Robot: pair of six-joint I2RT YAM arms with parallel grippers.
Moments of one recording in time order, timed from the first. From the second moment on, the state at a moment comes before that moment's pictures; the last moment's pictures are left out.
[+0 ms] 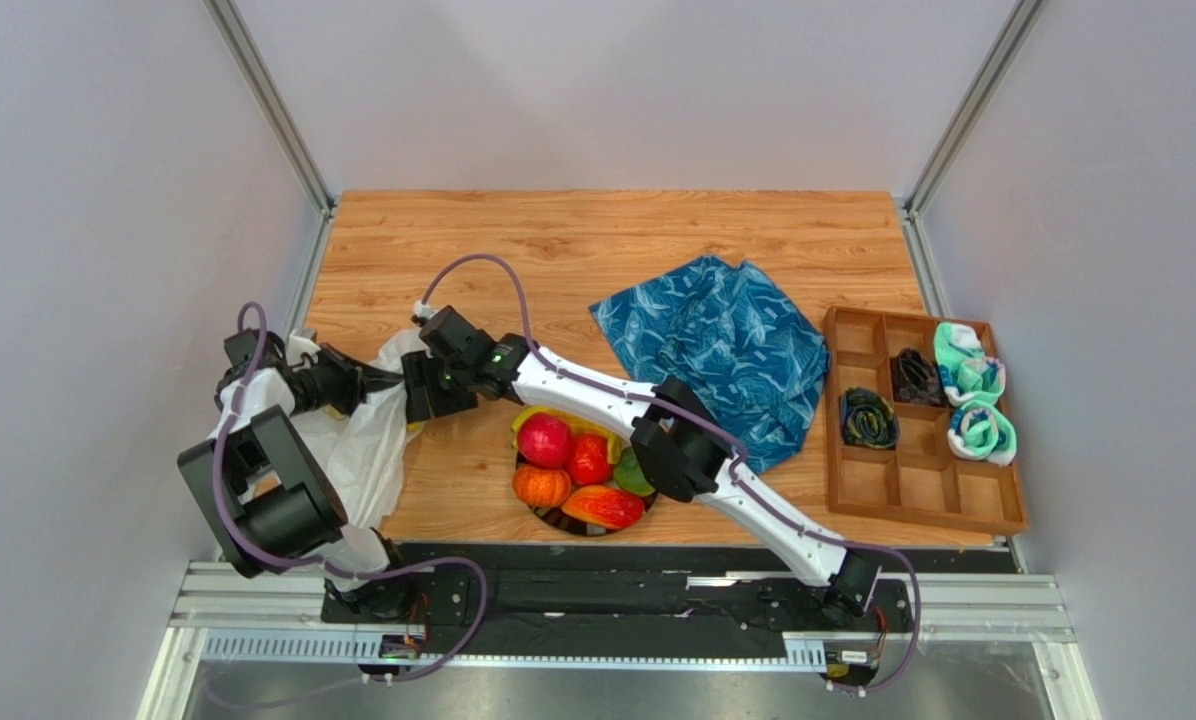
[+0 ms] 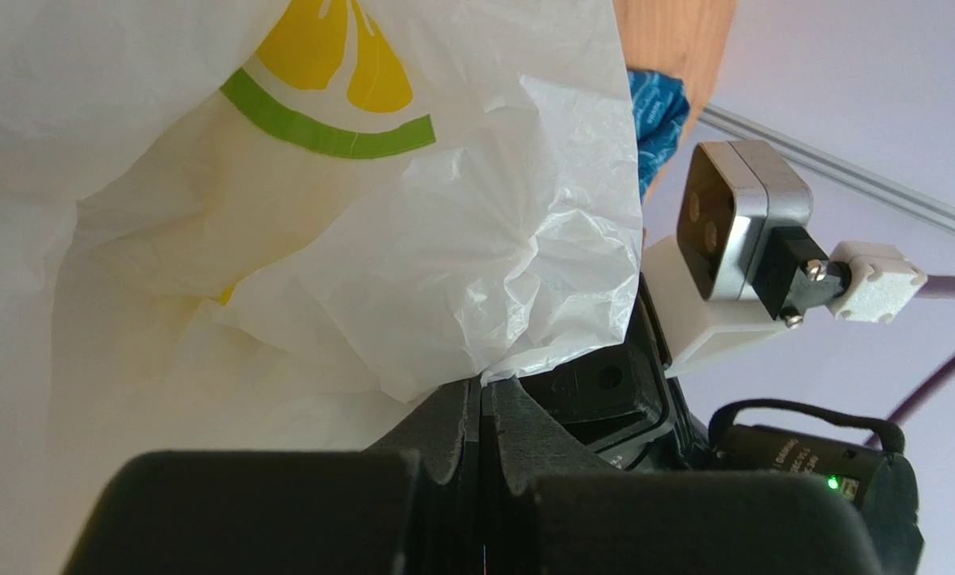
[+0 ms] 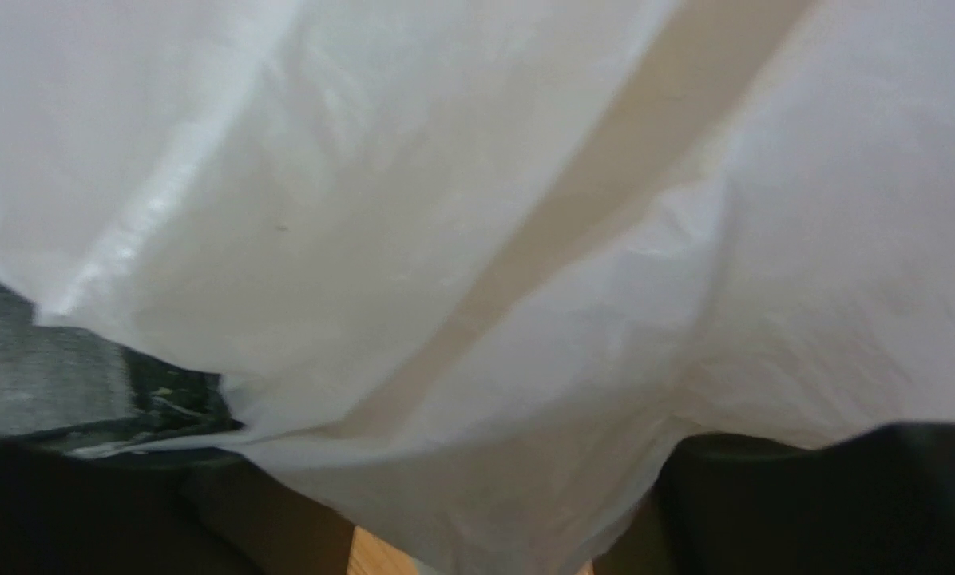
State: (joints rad) left arm 0.56 1.45 0.81 -0.57 0.92 -0.55; right arm 1.05 2.68 2.46 -0.52 -0.17 0.67
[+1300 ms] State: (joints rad) left arm 0.57 1.68 0.86 -0.41 1.19 -0.74; right arm 1.00 2.70 2.40 -0.27 -0.23 0.78
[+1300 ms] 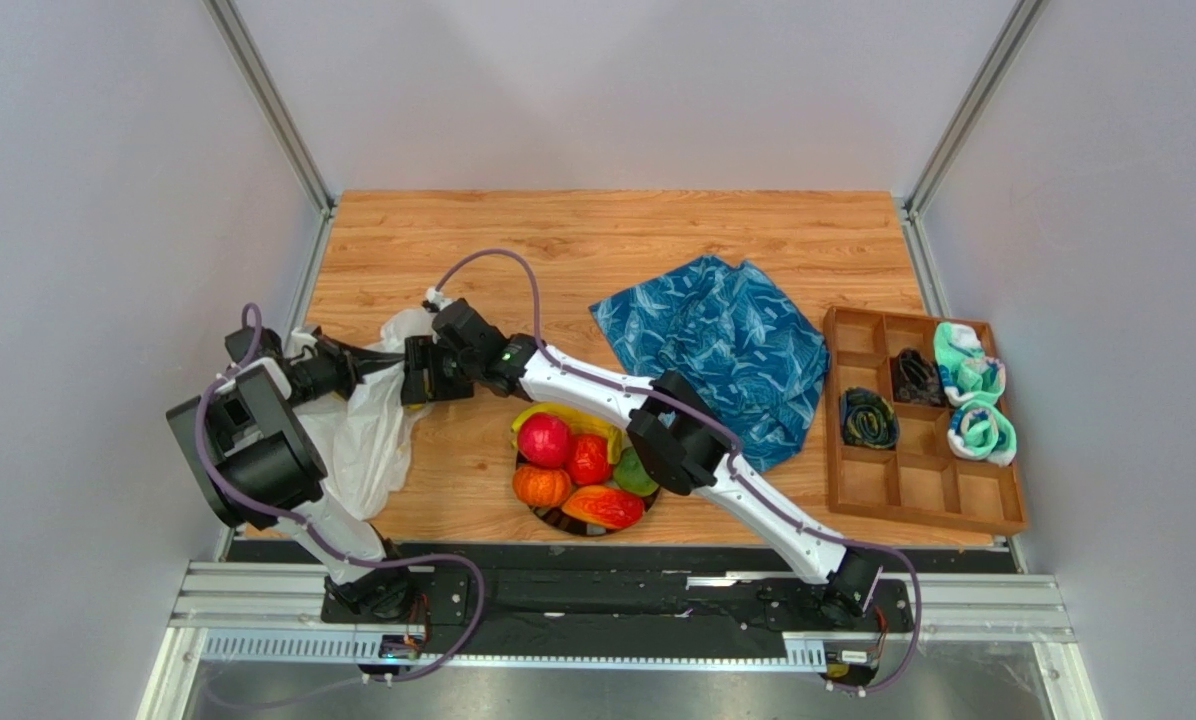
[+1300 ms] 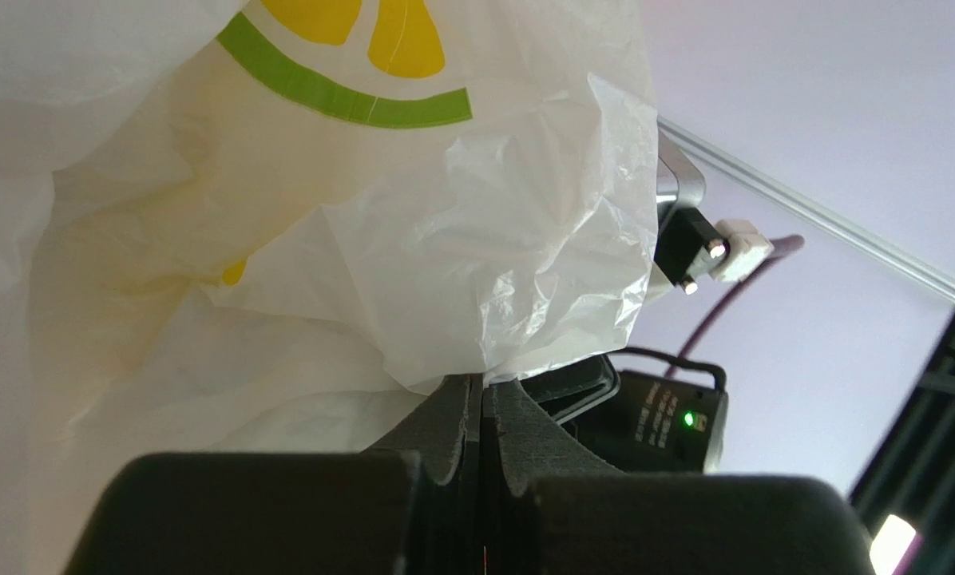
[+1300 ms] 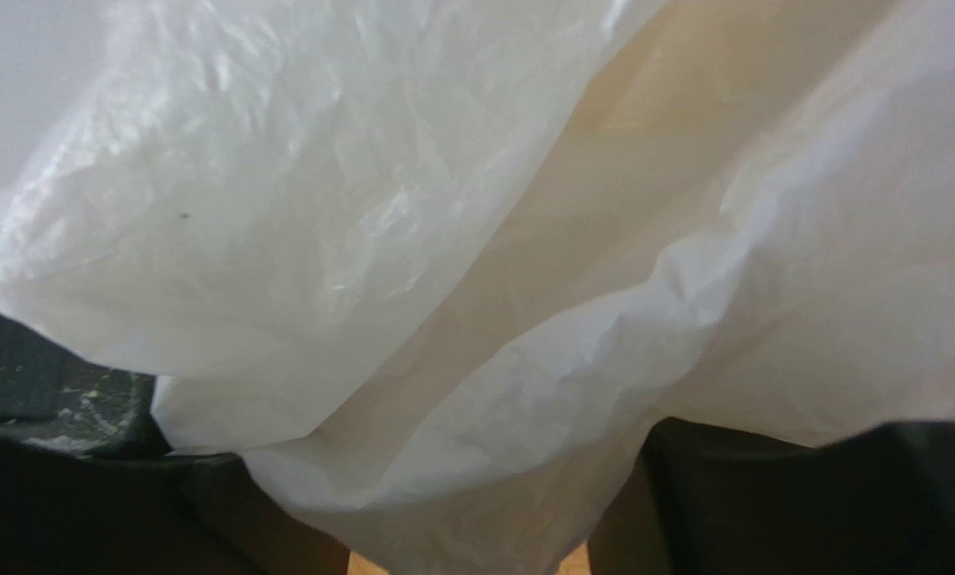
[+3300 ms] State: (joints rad) left arm 0.68 1.58 1.11 -0.65 1.21 -0.60; right arm 0.75 2.18 2.21 -0.81 -0.07 -0.13
